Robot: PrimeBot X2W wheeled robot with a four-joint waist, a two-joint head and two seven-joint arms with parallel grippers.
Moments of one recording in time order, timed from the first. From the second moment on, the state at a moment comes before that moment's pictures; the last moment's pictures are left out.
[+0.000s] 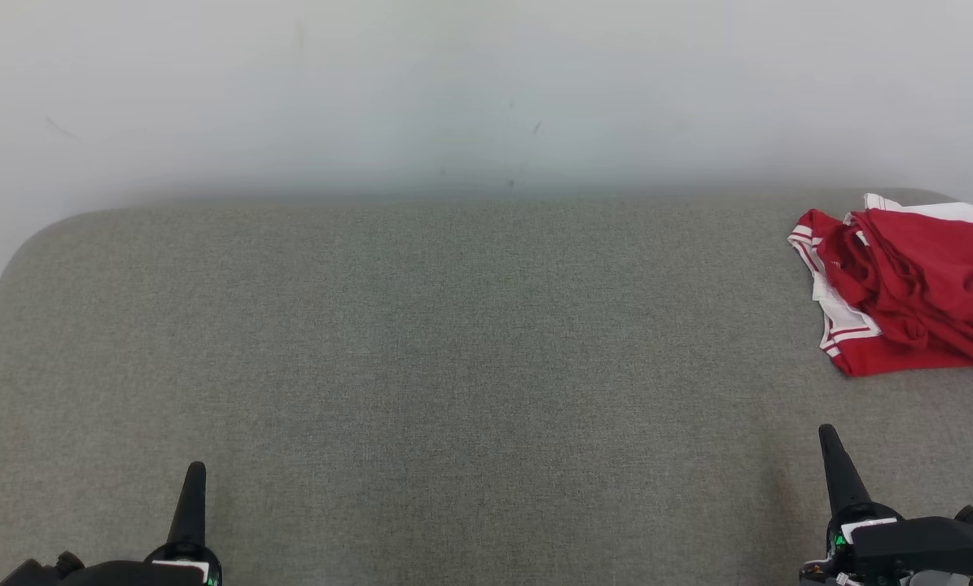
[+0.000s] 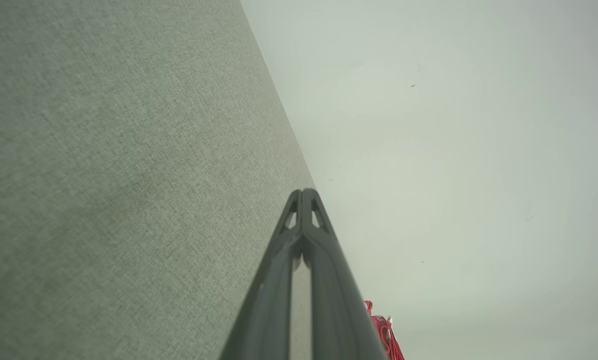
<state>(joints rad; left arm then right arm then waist) -0.08 0.07 0.09 0.25 -1.31 -0.12 0.04 -0.06 -0.07 -0.08 0.23 1.31 0.13 0.04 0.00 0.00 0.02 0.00</state>
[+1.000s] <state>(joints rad) -0.10 0.06 0.11 0.25 -1.53 -0.12 0.09 -0.09 -0.06 -0.10 0.24 1.53 0.13 0.09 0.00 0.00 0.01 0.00</state>
